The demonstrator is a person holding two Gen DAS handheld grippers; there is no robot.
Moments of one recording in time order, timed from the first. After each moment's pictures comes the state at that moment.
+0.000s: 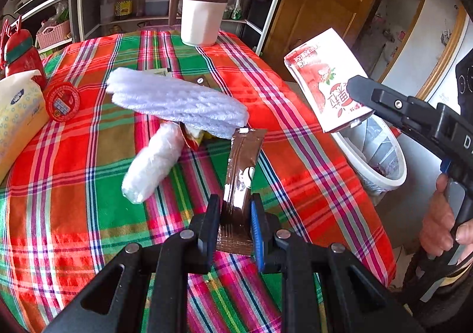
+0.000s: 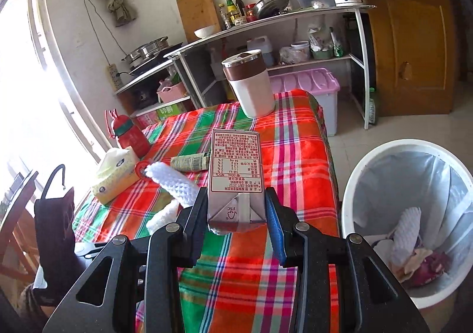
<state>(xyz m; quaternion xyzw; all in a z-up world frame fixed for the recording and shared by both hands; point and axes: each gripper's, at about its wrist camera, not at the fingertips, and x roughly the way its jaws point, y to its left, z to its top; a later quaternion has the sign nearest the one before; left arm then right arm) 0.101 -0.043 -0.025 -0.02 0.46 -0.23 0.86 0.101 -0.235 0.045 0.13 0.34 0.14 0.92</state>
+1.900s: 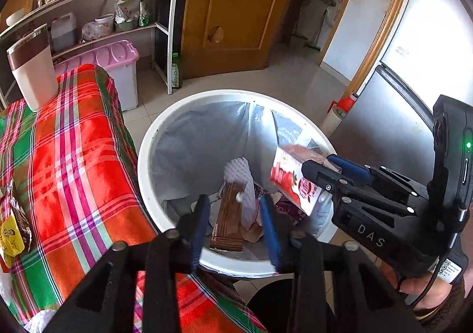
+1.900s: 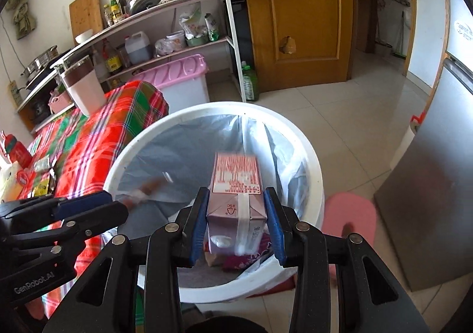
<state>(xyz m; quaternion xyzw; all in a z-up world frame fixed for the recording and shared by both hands) 0.113 -0.267 -0.001 0.06 0.44 -0.35 0.82 0.062 -0.425 0.002 0.11 0.40 -0.11 0.90</state>
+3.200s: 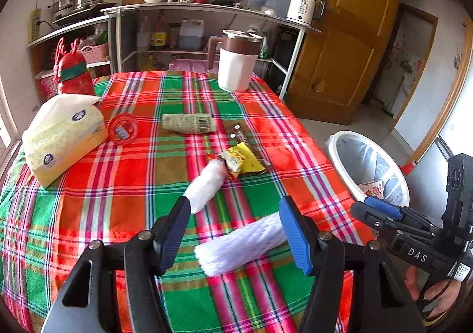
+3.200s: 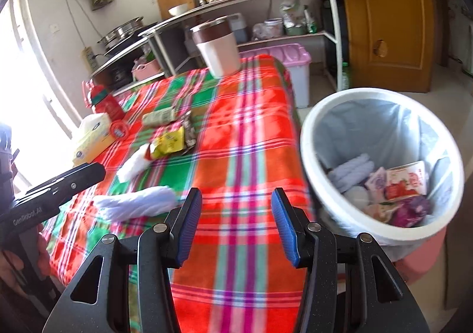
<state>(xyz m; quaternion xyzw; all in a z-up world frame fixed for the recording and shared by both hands) 0.074 -0.004 0.017 -0.04 0.38 -0.15 0.91 0.055 -0.241 0.011 0.11 0.40 0.09 0.91</state>
